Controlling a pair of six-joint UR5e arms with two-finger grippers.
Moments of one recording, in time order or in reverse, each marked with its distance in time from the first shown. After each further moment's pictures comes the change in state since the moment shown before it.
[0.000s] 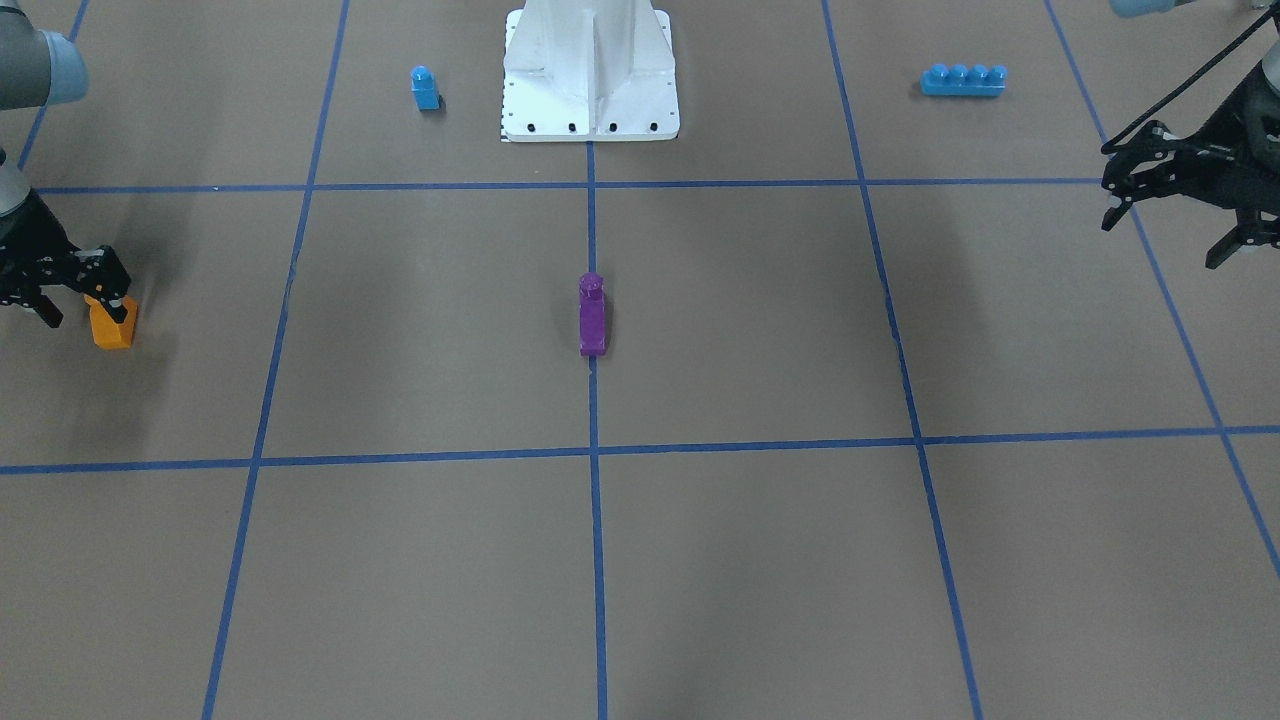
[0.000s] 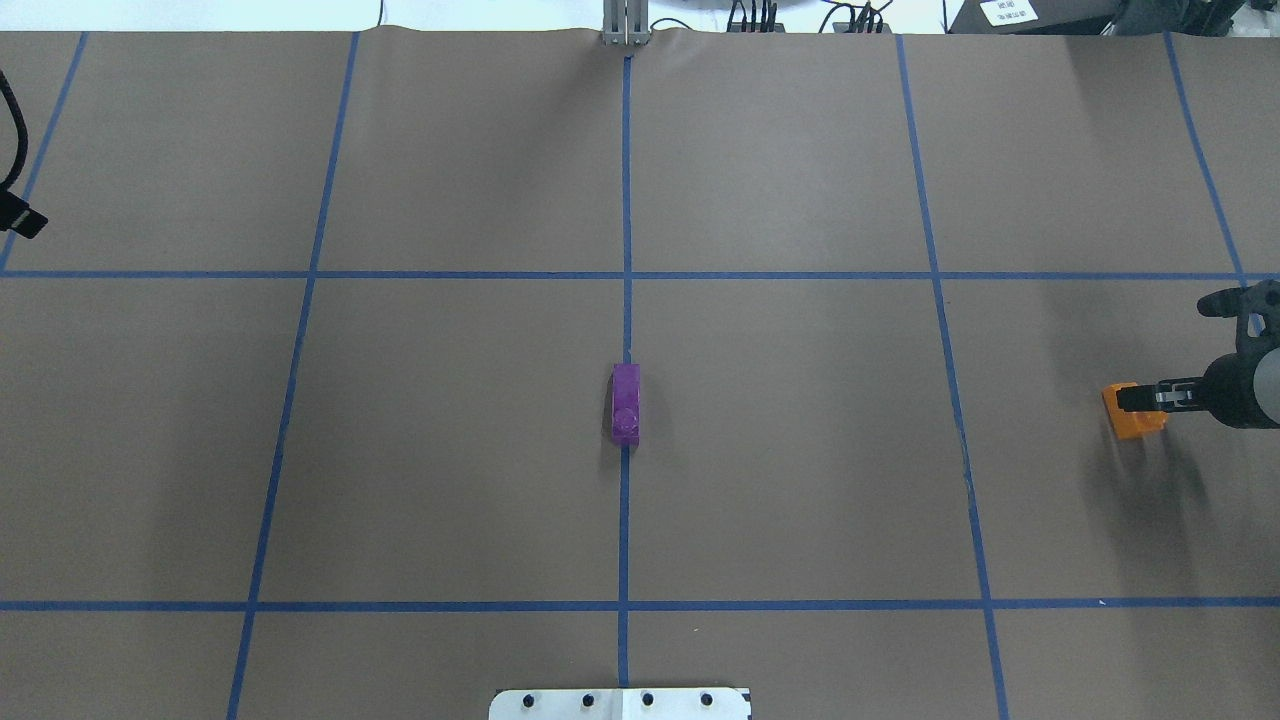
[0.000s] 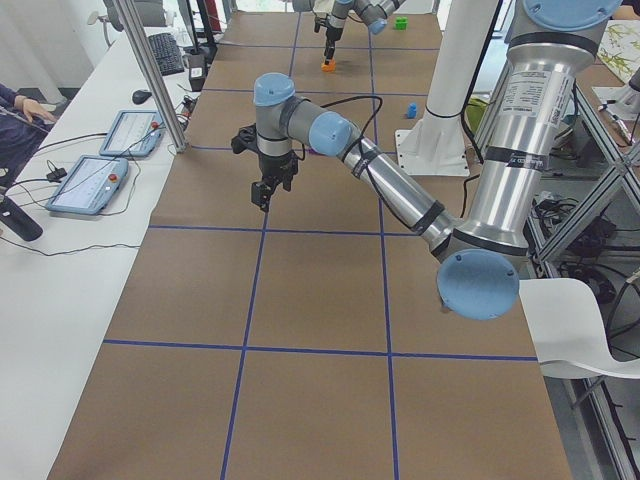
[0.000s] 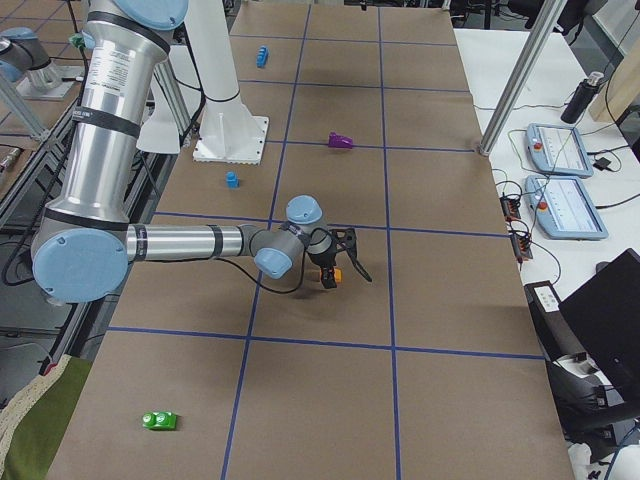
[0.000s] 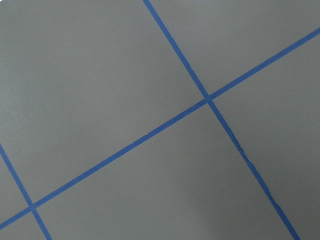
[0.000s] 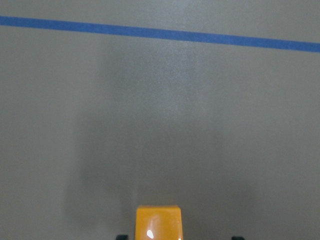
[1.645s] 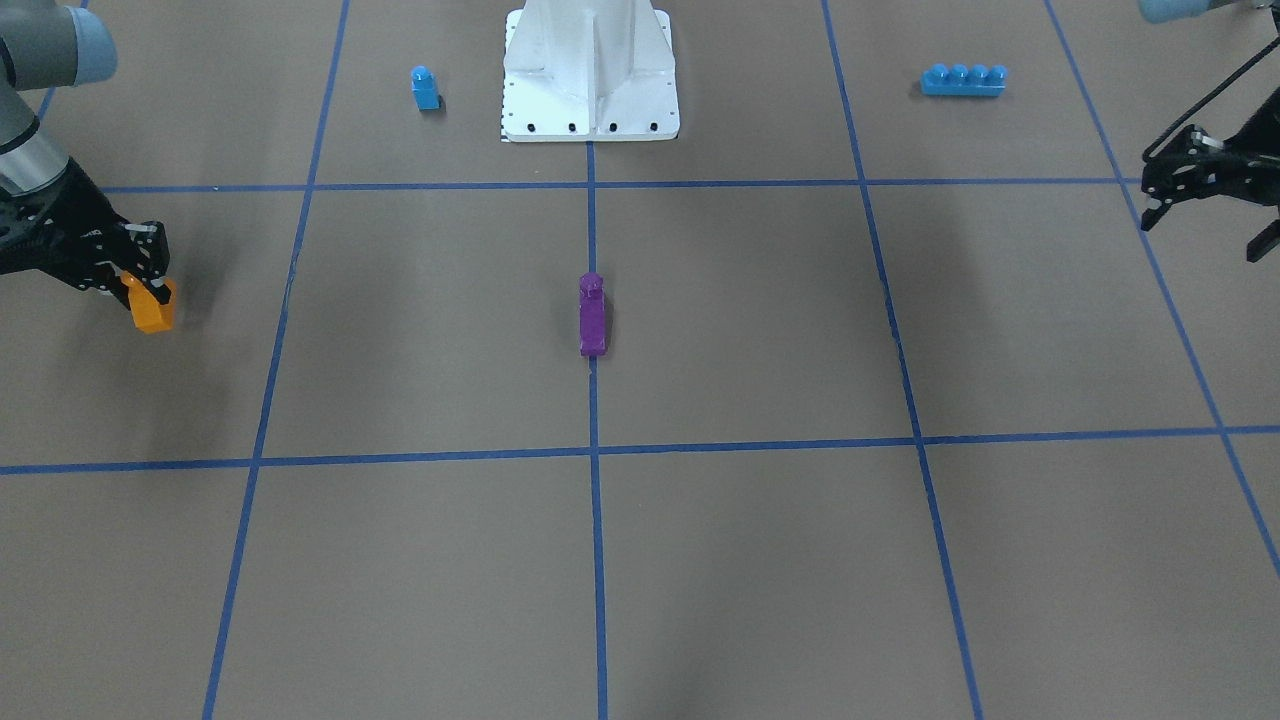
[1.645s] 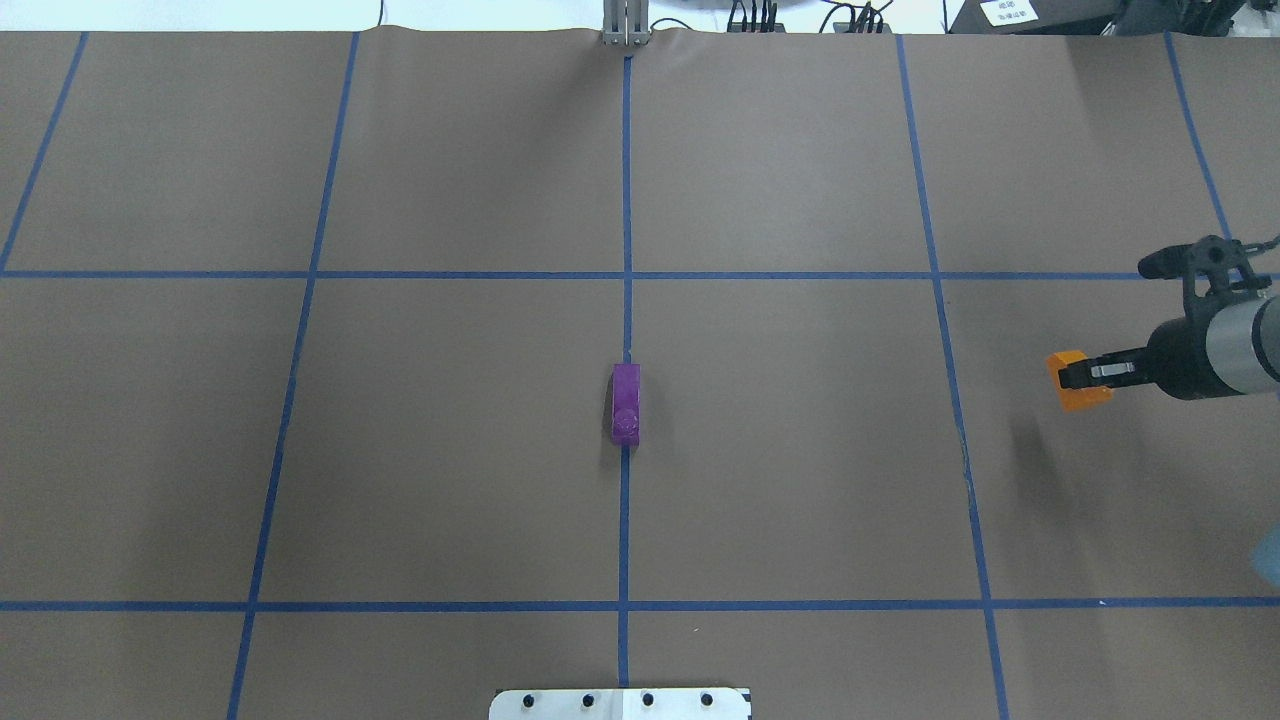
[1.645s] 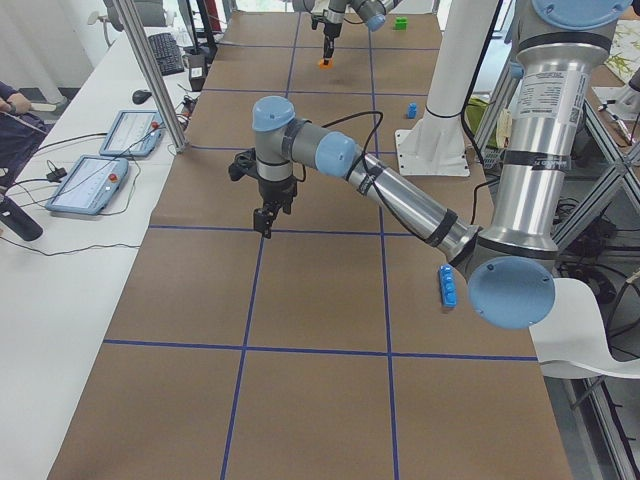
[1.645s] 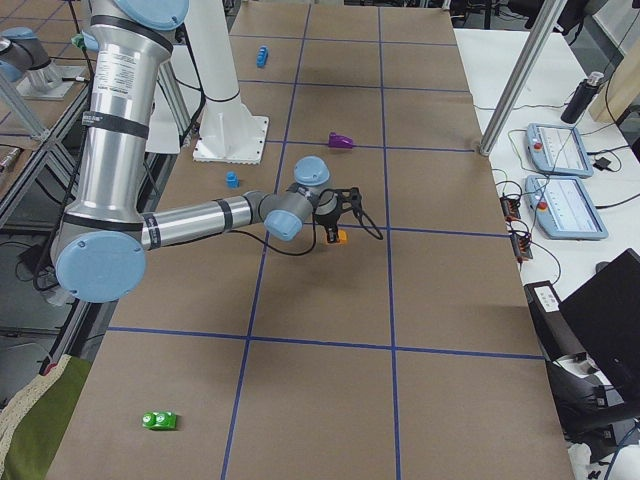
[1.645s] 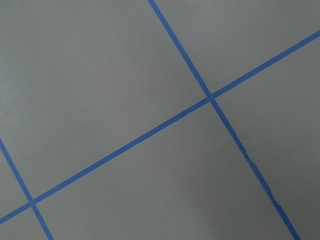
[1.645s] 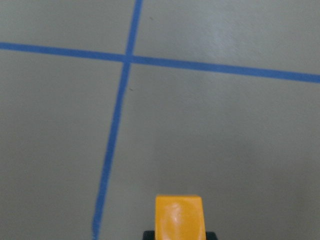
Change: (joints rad) left arm -0.097 0.108 0.049 -0.051 0.005 0.011; right arm 0.013 0.110 0.217 -0.237 0.127 -0.013
